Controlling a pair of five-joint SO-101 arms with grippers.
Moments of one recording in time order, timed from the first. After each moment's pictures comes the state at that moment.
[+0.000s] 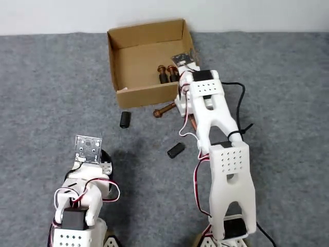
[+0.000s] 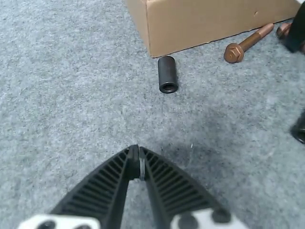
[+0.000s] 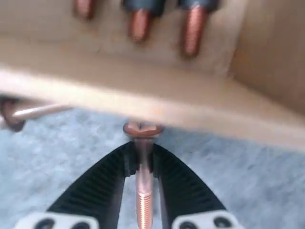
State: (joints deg) left arm -0.5 -101.0 96.9 56.2 3.8; right arm -14.5 50.7 -41.8 79.9 10.5
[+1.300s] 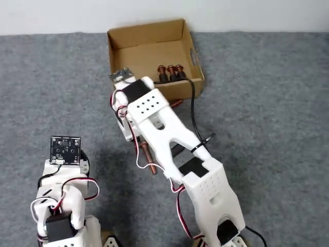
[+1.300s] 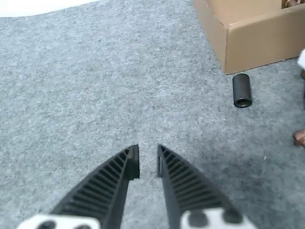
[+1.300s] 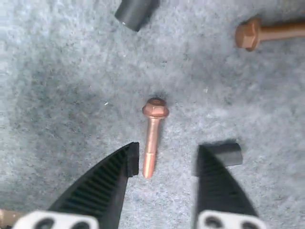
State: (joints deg) left arm -16.8 -101.1 83.7 65.2 -7.9; right arm -39.8 36.6 -41.7 100.5 -10.1
